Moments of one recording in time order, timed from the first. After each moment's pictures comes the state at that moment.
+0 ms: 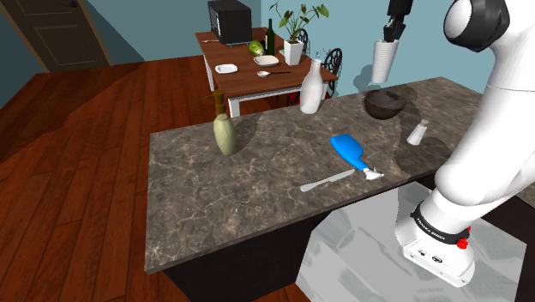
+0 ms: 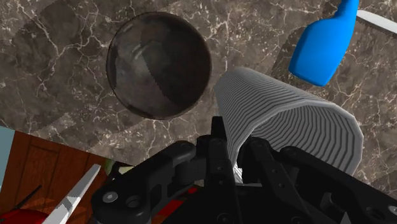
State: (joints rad) arm -0.35 0.30 -0.42 -1.28 0.08 1.35 -0.73
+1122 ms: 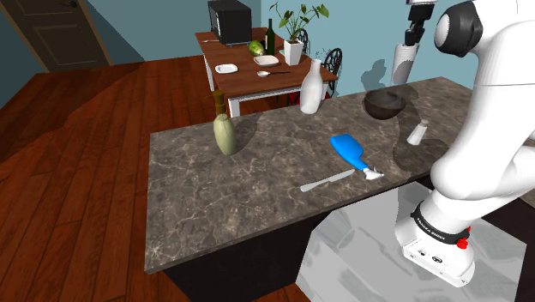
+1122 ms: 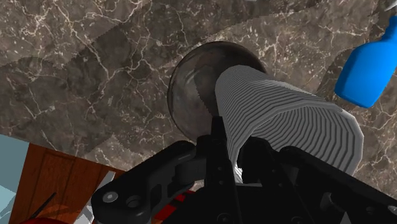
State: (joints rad) arm -0.52 0.46 -0.47 -1.13 0.12 1.34 -0.92
